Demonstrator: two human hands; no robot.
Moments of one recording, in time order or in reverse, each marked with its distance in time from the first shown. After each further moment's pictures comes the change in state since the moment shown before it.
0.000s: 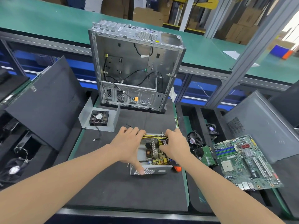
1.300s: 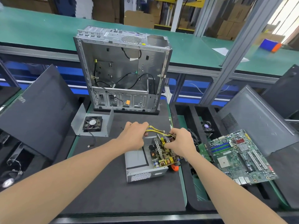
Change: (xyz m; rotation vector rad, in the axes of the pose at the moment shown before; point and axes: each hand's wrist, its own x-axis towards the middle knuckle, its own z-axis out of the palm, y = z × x) left_hand 0.050 0.019 -0.030 -0.370 0.125 -0.019; right_hand 0.010 0.046 -0.018 0.208 0.030 0.075
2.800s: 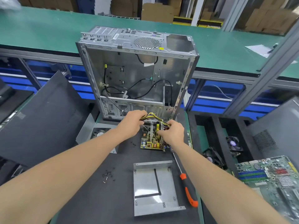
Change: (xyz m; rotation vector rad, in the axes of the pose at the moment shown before) left_hand 0.093 -0.099 -0.041 -0.215 0.147 -0.183; right_hand 0.151 -0.078 0.059 0.341 0.025 0.139
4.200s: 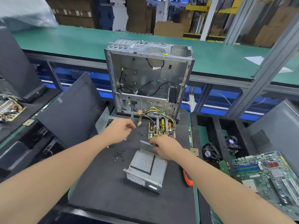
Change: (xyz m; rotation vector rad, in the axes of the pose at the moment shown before) left_hand -0.129 -0.018 -0.023 0.011 0.033 -0.166; right_hand -0.111 0.010 -0.024 -0.674 -0.475 -0.719
